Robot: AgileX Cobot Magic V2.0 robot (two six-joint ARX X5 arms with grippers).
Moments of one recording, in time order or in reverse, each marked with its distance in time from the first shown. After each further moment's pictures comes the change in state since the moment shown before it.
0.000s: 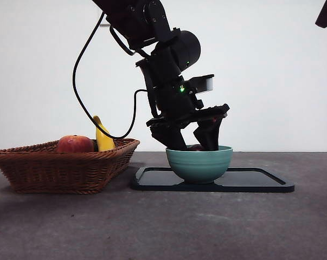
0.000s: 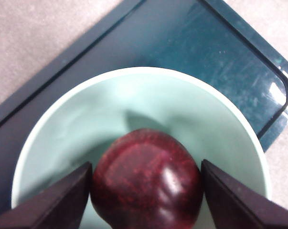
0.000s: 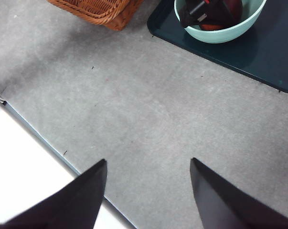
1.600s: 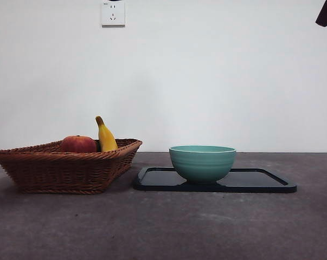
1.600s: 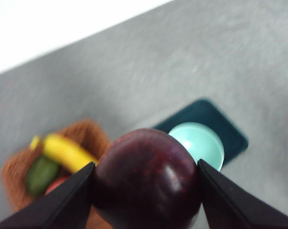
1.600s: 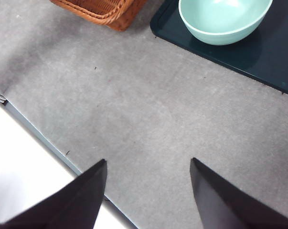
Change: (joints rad) left arm 0.220 -0.558 0.294 -0.542 0.000 -0.001; right arm 0.000 -0.005 0.000 0.000 0.000 0.000
